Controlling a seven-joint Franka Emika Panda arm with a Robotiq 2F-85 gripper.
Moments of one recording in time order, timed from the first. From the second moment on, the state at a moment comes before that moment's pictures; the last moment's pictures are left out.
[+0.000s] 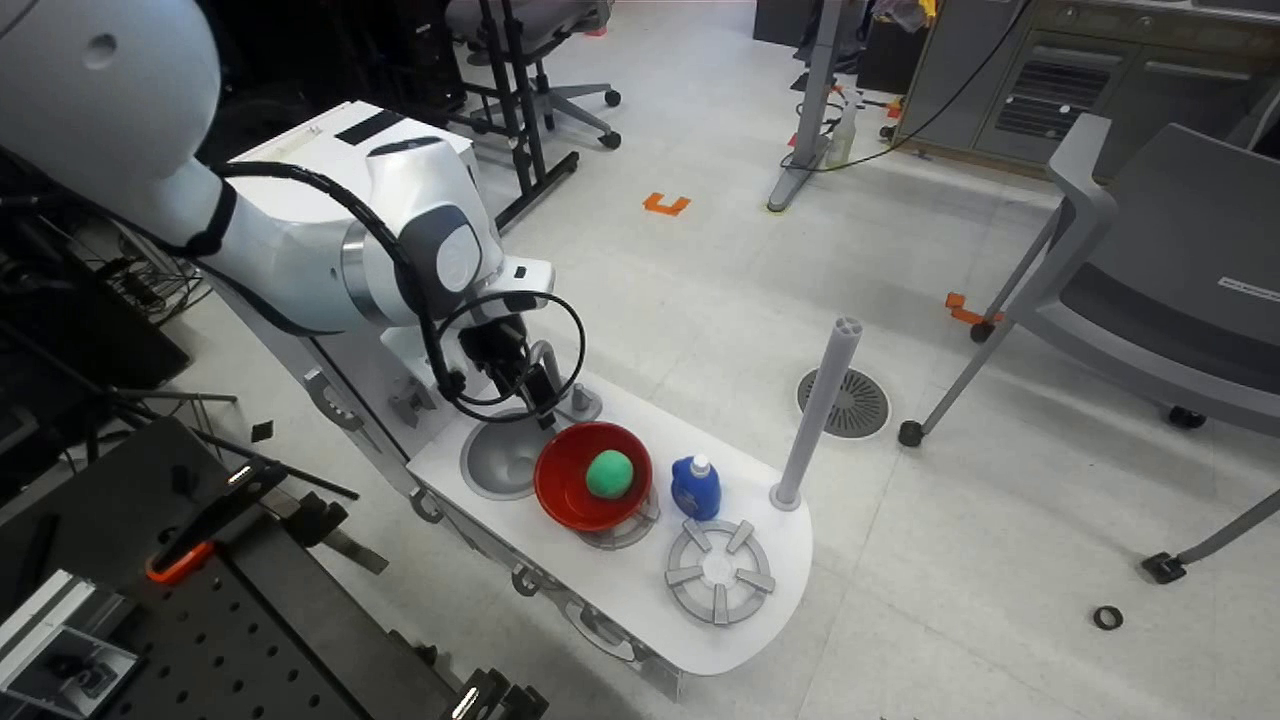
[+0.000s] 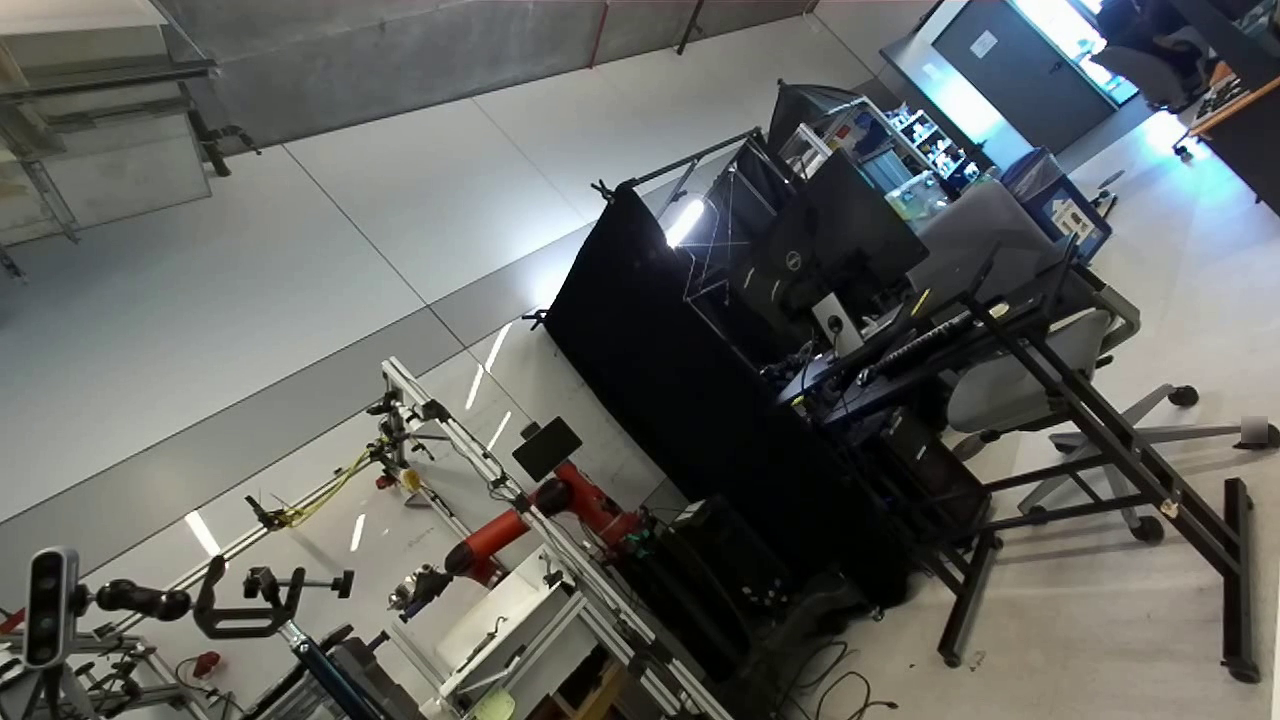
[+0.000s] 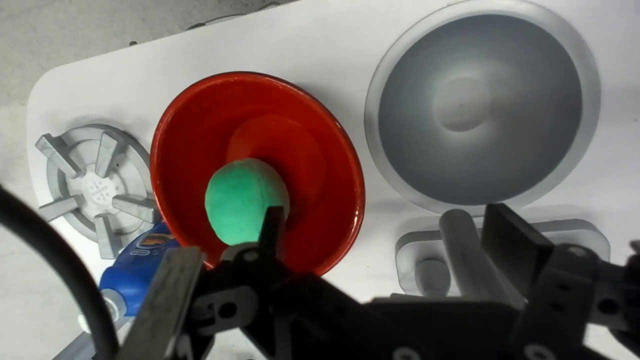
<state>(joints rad) 0.34 1.16 -0.08 -1.57 -0.28 2.60 0.66</state>
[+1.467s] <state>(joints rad) 0.39 1.36 -0.17 -1.28 -0.20 2.58 0.57</state>
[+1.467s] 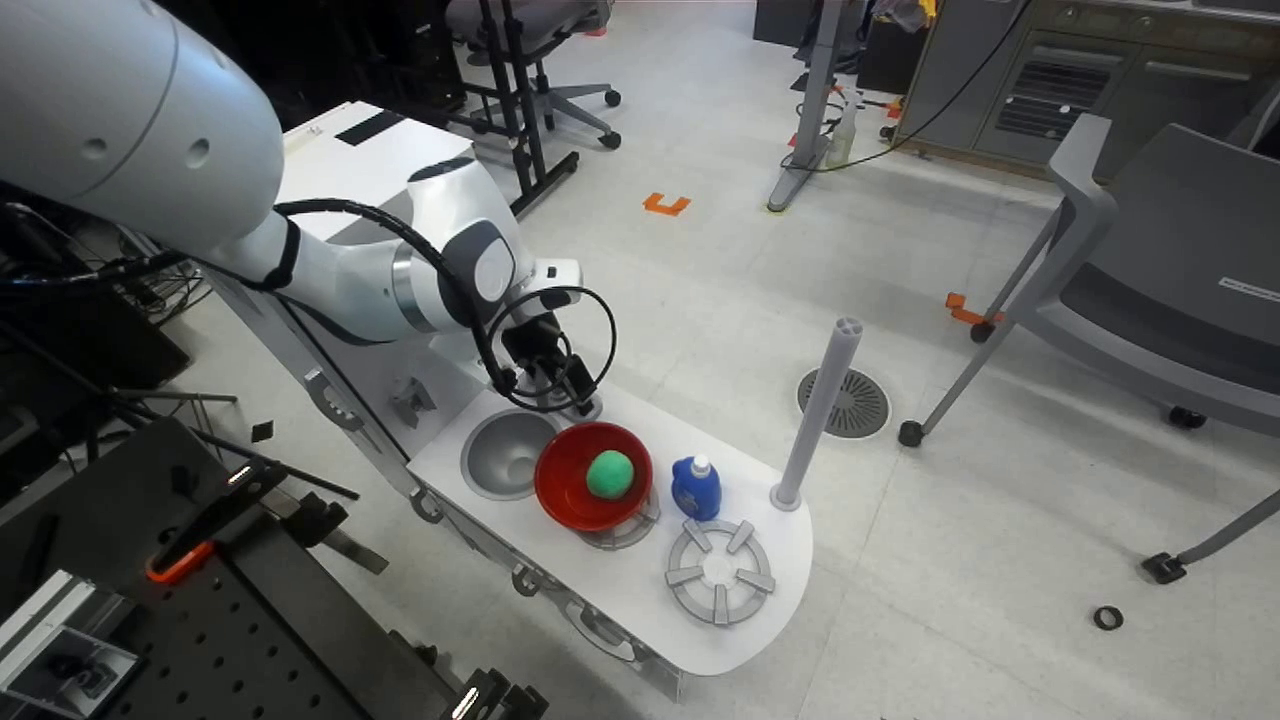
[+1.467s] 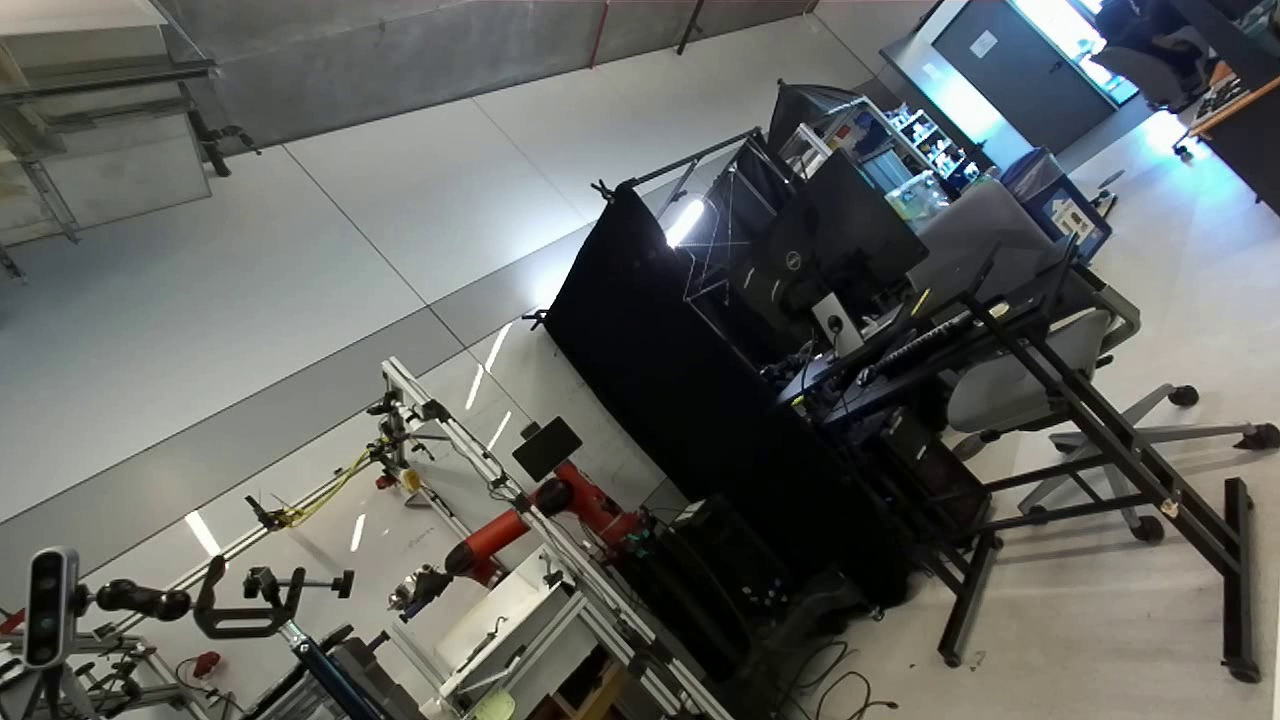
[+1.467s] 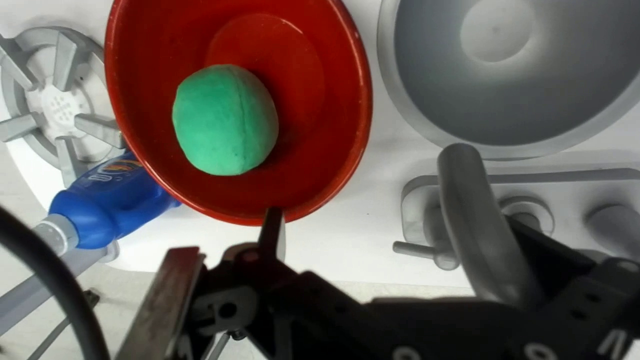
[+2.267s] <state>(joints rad) 0.33 1.31 -0.28 -1.25 -0.15 2.41 0.62</state>
